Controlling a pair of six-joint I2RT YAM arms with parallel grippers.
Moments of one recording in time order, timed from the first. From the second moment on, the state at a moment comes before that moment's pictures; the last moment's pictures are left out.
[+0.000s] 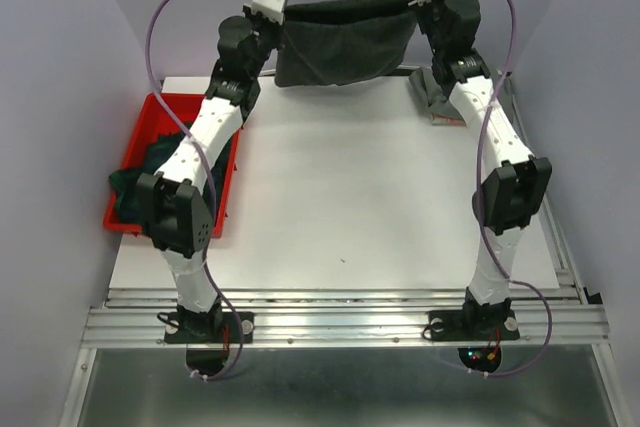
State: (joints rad) left arm -0.31 1.90 1.91 0.21 0.00 0.21; right arm 0.22 2.09 2.26 0.01 0.19 -0.48
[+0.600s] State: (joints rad) left arm -0.35 1.44 0.79 0.03 0.34 0.52; right arm 0.22 1.61 1.10 -0.29 -0.16 -0.58
